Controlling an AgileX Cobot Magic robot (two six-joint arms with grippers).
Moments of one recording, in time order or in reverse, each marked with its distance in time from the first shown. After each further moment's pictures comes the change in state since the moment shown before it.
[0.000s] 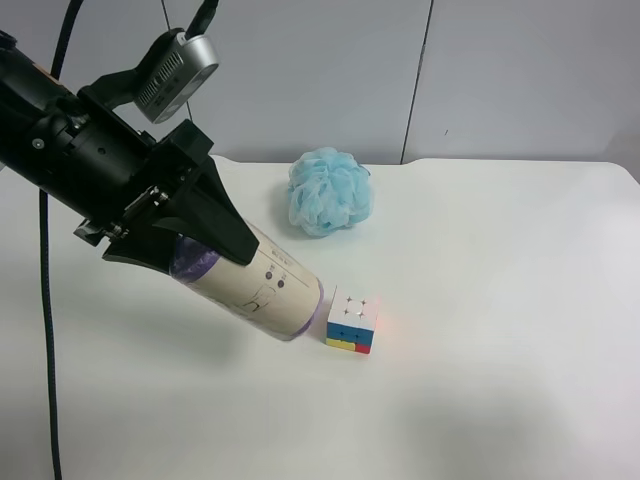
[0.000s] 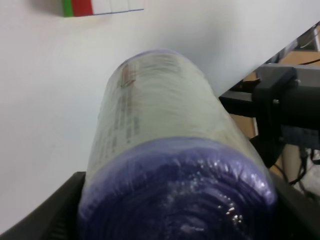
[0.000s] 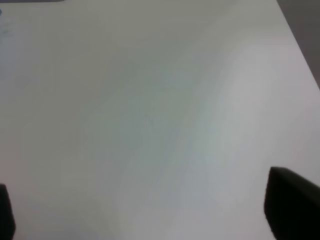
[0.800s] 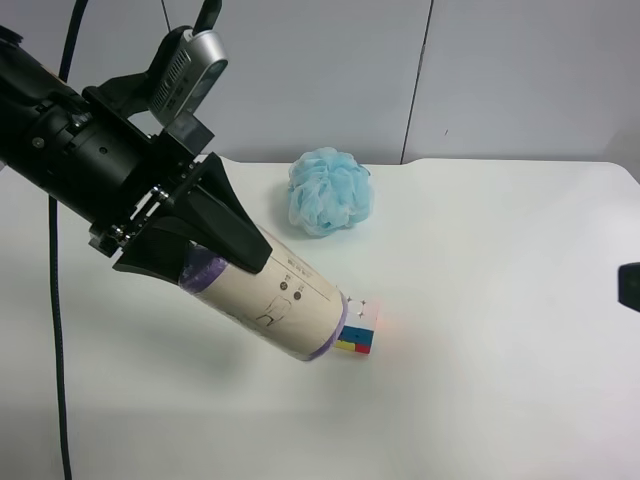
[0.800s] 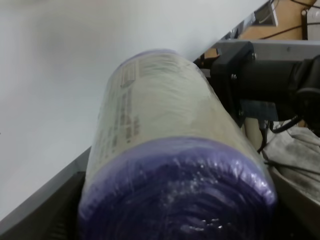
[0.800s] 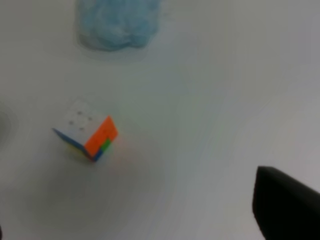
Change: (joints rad) left arm 0.000 0.022 0.000 -0.093 0.094 0.067; right arm 0.208 0.431 -0.133 0.413 -0.097 -0.338
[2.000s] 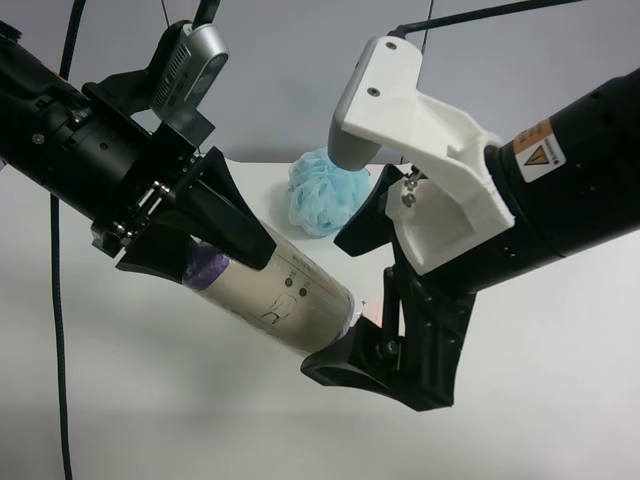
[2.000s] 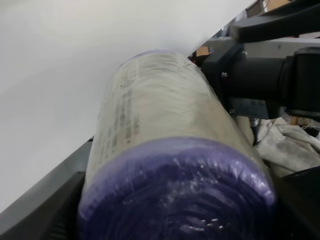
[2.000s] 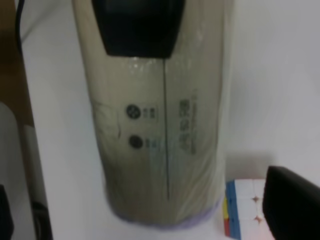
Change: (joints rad) left arm 0.000 0.000 0.000 -0.037 0.001 0.002; right arm 0.715 0.781 -0.199 0.006 -0.352 -0.345
